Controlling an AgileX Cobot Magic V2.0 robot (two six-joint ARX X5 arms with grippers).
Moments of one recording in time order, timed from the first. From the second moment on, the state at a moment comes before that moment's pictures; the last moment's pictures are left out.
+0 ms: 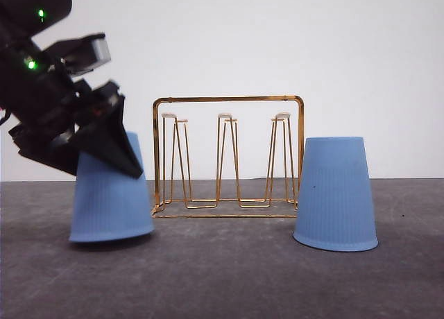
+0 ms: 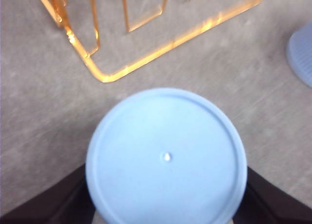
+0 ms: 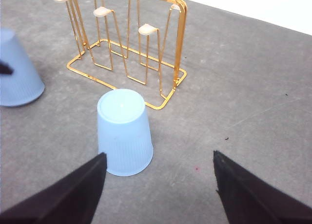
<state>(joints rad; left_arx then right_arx) -0.43 1.36 0.74 -0.18 0.23 0.07 0.16 0.41 0.60 -0.63 -0.31 -0.16</state>
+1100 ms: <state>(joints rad) -0.43 1.39 1.24 -0.35 0.13 0.01 0.16 0.41 0.60 -0.63 -0.31 -0.16</state>
